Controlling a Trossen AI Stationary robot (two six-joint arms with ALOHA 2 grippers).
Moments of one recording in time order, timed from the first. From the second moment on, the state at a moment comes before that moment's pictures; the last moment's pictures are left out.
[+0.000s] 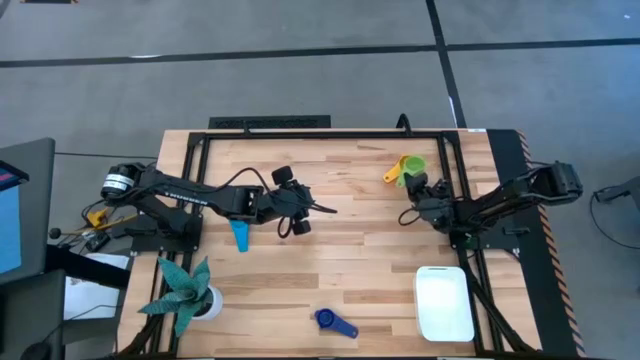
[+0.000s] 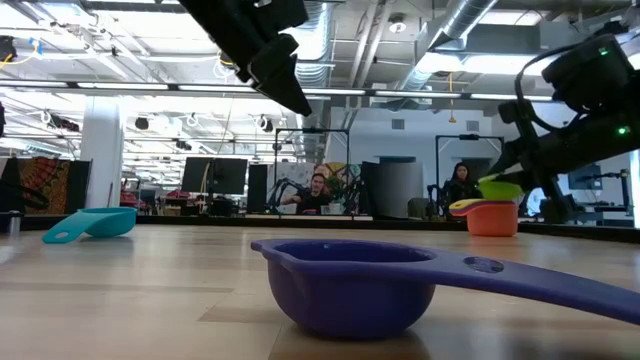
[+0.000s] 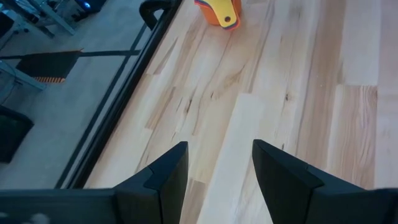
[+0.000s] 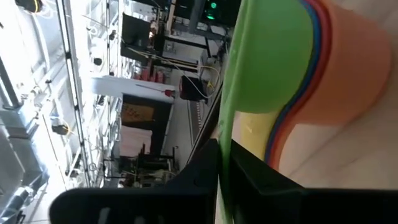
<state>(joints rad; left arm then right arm) -0.08 1.50 1.03 -0.14 -0.62 0.06 0.00 1.20 0.01 0.77 1.12 1.79</state>
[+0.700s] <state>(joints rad) -0.08 1.50 1.03 -0.15 -0.62 0.04 -0.08 1.20 0.05 0.77 1.06 1.79</state>
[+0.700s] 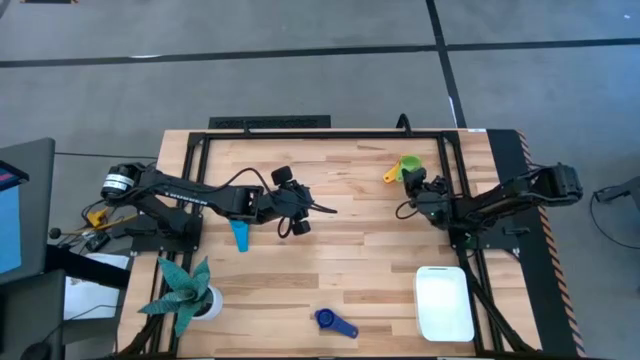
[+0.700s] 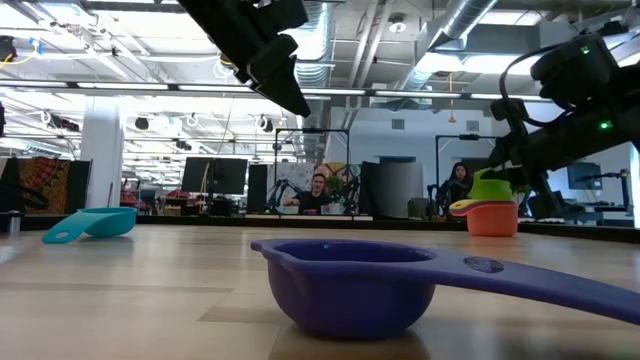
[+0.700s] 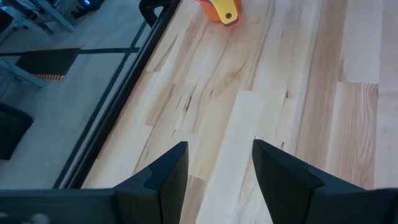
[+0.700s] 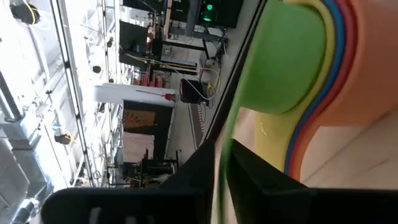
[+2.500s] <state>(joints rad) -0.11 1.50 1.03 -0.51 -0.62 -0.22 -0.18 1.19 0.04 0.66 0.47 1.28</state>
